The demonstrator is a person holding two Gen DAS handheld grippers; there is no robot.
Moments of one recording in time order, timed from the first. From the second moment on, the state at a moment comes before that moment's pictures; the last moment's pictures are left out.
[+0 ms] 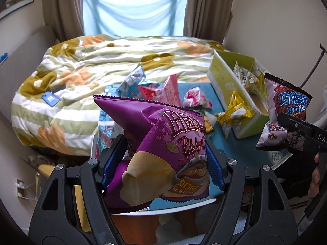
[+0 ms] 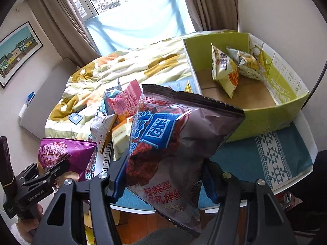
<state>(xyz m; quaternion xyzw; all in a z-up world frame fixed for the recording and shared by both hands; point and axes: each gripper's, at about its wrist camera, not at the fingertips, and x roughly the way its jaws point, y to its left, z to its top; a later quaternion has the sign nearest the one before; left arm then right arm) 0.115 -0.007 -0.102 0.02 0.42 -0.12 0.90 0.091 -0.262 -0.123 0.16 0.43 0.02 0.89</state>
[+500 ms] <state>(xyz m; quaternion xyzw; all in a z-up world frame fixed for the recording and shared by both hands) 0.194 -0.196 -0.048 0.02 0.38 -0.19 0.90 0.135 -0.395 -0.071 0.13 0.40 0.01 0.90</state>
